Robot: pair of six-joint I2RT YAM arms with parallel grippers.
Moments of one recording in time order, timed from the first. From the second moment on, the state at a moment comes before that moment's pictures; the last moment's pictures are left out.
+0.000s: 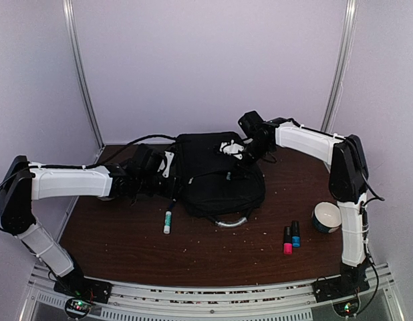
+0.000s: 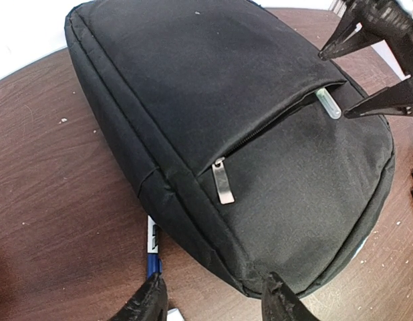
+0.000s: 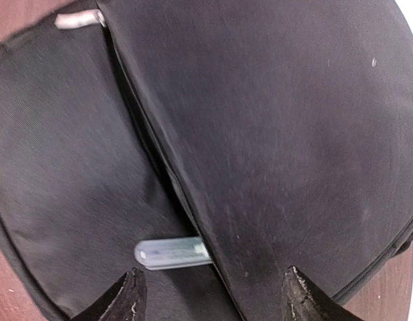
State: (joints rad) left arm -0.77 1.57 1.01 -0.13 -0.12 -0.30; right arm 0.56 2.15 1.91 -0.83 -0.22 -0.74
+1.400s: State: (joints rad) left arm -0.77 1.57 1.01 -0.14 -0.12 -0.30; right arm 0.59 2.13 1.68 -0.35 0.23 -0.71
